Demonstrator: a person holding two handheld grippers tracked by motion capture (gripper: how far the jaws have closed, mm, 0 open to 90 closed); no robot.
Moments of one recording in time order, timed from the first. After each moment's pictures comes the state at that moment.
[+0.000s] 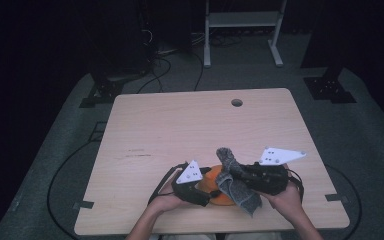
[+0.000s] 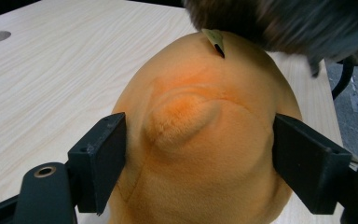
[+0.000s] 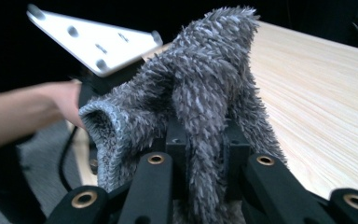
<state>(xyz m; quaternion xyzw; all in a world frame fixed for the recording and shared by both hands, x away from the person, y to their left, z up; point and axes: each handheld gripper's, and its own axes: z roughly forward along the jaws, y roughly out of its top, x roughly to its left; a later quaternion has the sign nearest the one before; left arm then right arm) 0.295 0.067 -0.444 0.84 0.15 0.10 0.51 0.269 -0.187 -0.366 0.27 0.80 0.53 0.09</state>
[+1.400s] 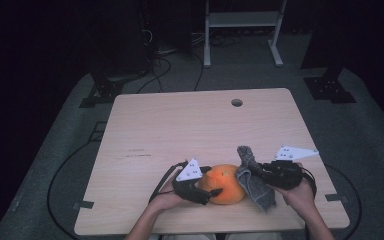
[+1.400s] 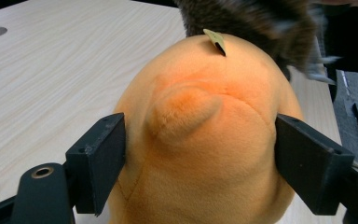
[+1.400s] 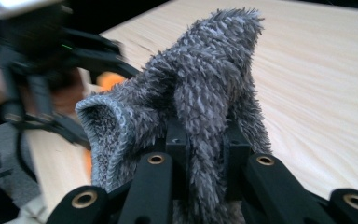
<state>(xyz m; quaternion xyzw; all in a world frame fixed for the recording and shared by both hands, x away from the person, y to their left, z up) 0.302 0.066 -0.445 0.84 0.16 0.09 0.52 0.290 -0.235 -0.397 0.33 0.79 0.51 0.09</state>
